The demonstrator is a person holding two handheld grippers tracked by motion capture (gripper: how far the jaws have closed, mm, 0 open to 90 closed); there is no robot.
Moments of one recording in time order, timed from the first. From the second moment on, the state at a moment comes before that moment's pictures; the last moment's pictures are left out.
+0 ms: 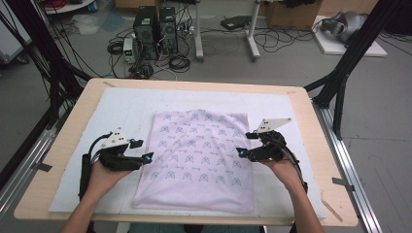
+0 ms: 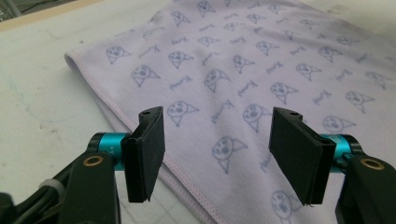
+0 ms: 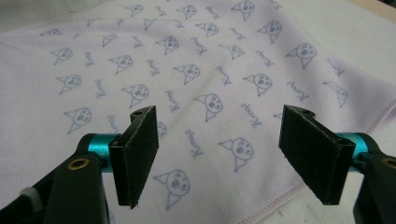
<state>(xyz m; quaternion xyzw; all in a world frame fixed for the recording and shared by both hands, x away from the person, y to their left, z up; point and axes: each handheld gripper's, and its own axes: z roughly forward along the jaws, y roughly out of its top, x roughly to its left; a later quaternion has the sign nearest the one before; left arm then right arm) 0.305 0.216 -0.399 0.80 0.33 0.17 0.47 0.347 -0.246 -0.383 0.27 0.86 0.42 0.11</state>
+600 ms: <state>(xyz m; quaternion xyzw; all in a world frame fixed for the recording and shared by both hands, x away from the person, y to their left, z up) 0.335 0.217 -0.382 0.80 0.34 0.18 0.46 0.367 -0.245 -0.377 0.27 0.86 0.41 0.11</state>
